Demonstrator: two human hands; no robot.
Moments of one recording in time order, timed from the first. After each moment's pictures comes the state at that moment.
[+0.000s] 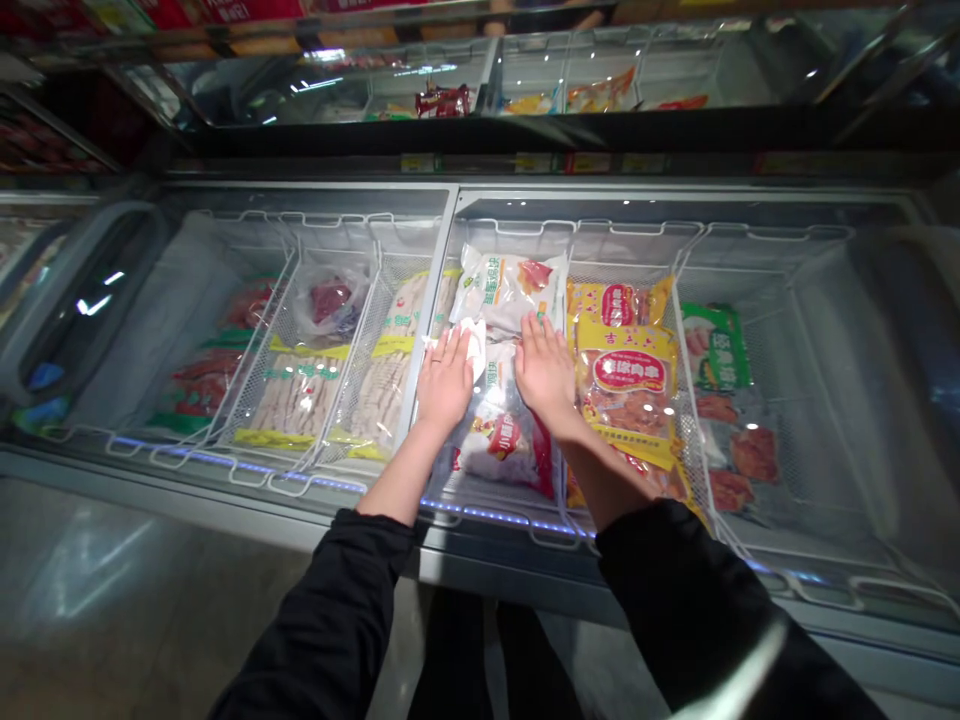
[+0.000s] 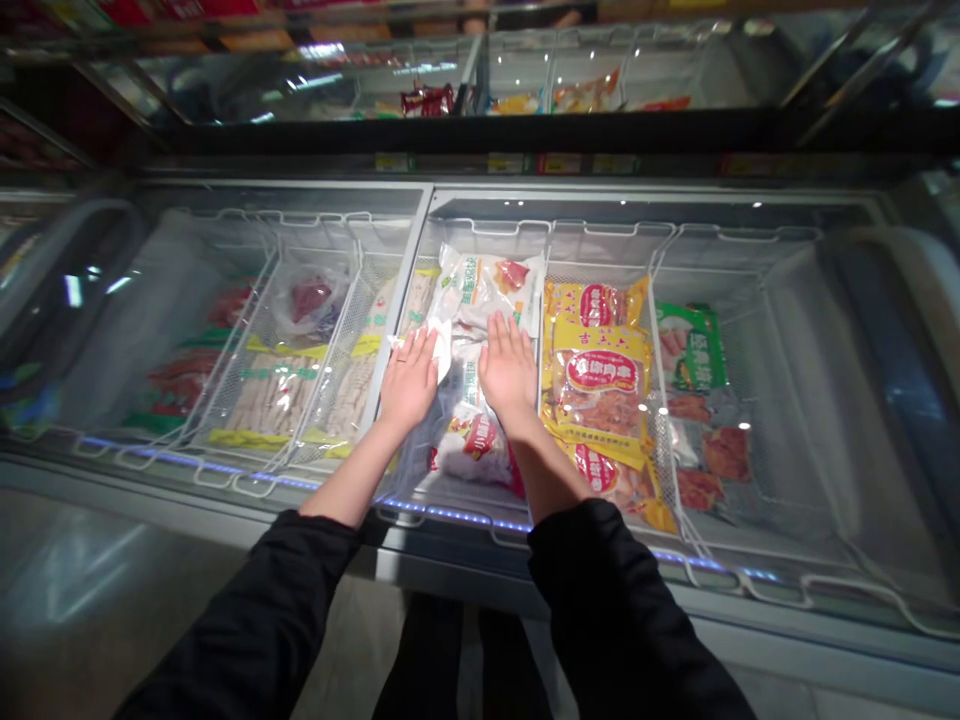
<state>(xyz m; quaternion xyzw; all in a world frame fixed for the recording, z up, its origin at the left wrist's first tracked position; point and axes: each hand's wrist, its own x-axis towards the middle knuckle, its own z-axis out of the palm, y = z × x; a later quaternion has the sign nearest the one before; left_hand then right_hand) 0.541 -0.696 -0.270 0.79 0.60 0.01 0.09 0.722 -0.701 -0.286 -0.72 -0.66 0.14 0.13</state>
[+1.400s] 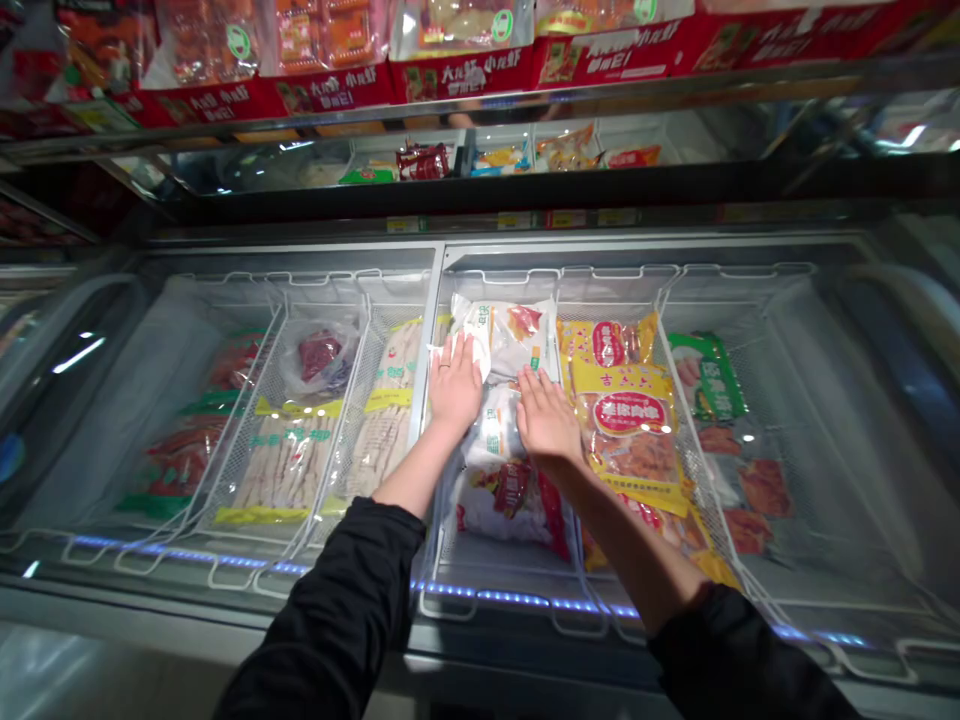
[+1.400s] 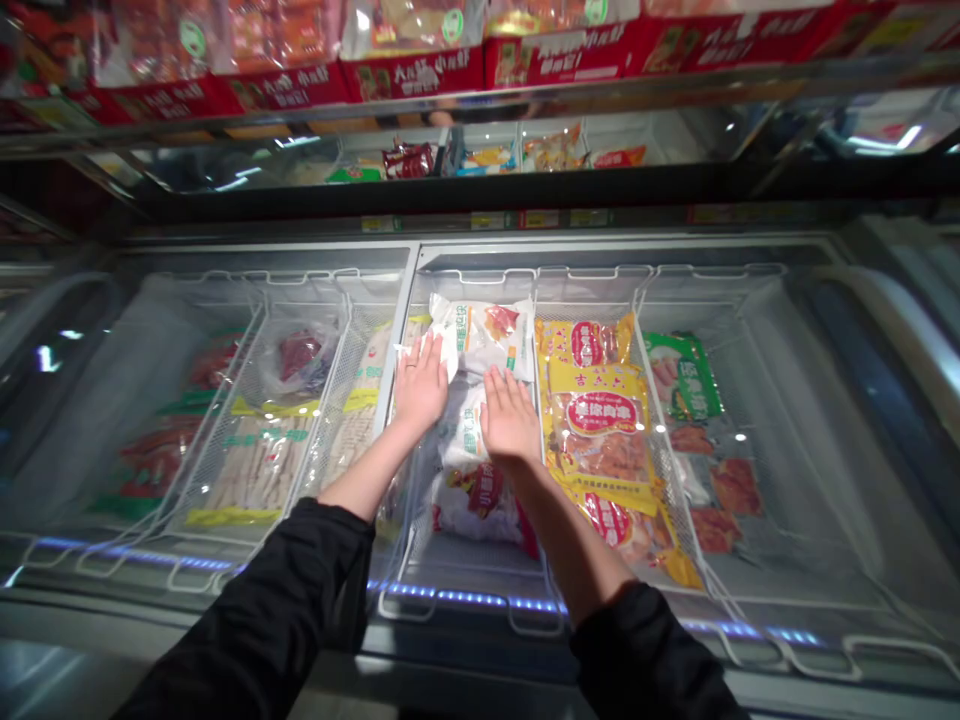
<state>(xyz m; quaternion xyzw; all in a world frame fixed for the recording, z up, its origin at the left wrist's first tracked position) 0.577 -0.588 -0.275 0.80 0.59 0.03 0.09 0.731 -0.688 -0.300 -0.71 -0.68 0.12 0.12</state>
